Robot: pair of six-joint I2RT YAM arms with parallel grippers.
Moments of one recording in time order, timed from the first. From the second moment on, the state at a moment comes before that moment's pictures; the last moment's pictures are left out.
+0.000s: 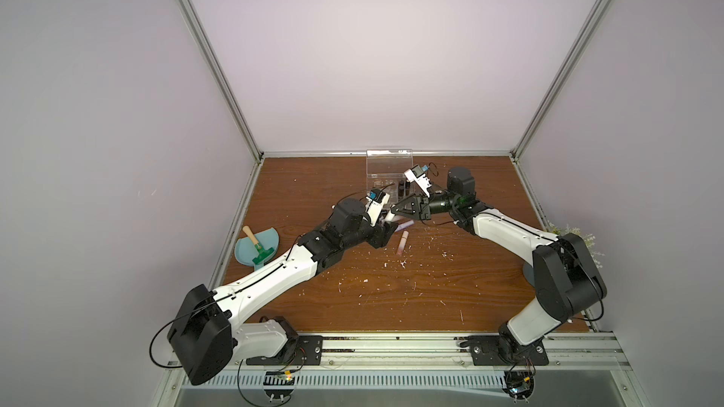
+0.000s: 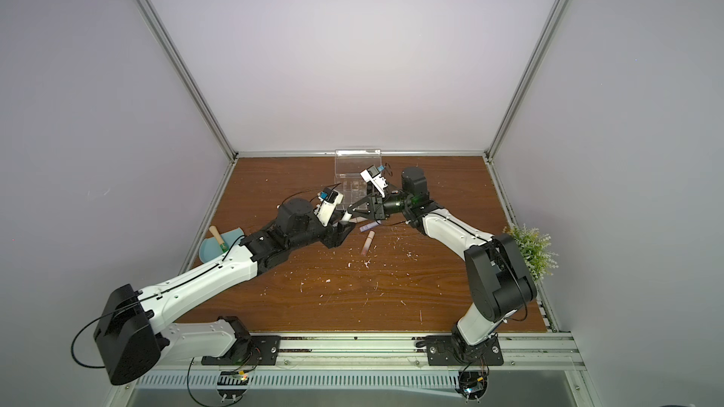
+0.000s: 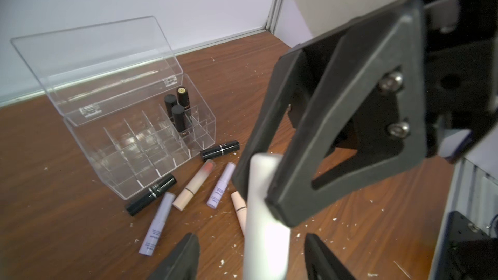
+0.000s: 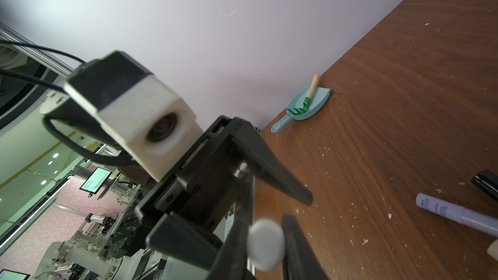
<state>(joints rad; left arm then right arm) -0.73 1.25 0.88 -0.08 0.11 -0.14 0.43 1.63 1.07 0.32 -1.19 0.53</state>
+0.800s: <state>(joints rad) -0.67 0.96 0.64 0.05 -0.05 -0.18 0.53 1.89 1.56 -0.23 -0.16 0.09</state>
